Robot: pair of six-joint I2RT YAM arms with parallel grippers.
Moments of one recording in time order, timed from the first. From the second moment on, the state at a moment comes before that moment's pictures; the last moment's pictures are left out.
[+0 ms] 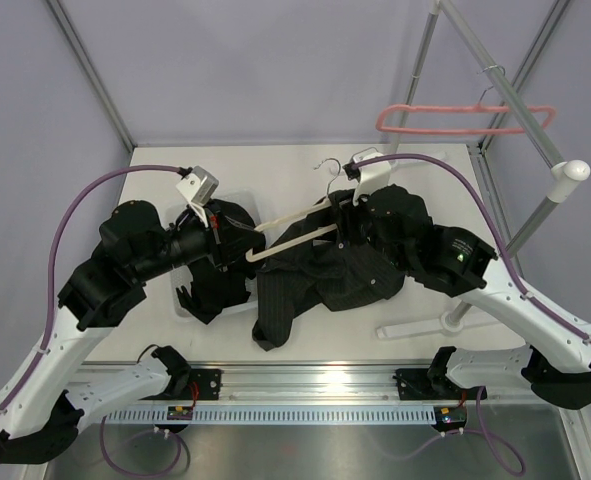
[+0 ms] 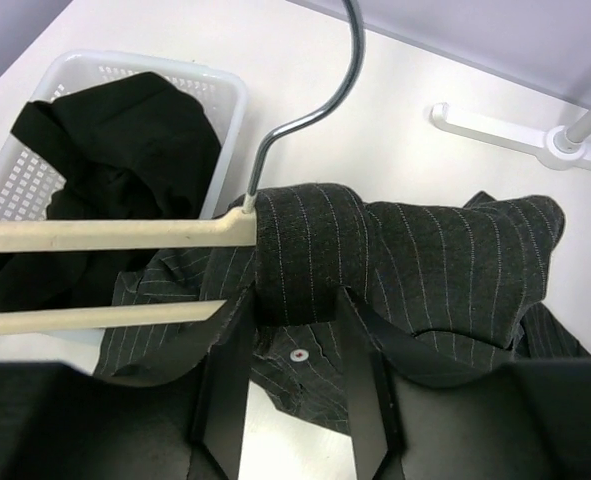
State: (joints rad) left arm -0.72 0.85 1.31 -0.61 0.29 -0.32; right arm 0.99 1.18 1.48 -0.69 0.48 0.21
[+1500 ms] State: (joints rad) left arm -0.72 0.94 1.65 -0.71 0.35 -0.26; right arm 0.94 1.05 1.14 -0.71 0.53 0.42
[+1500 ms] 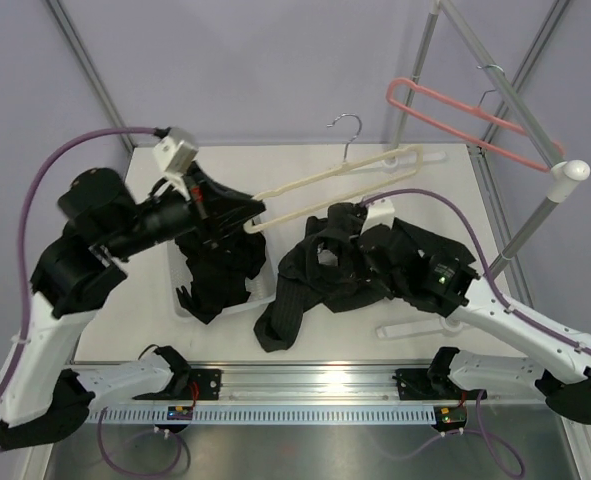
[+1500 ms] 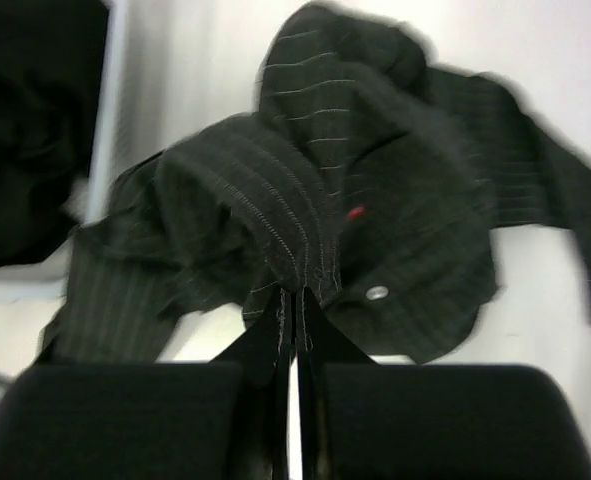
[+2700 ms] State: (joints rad) left arm -0.91 2.00 2.37 -0.41 0.60 -0.40; right arm 1.11 0.98 0.88 -0.51 0.41 0.60
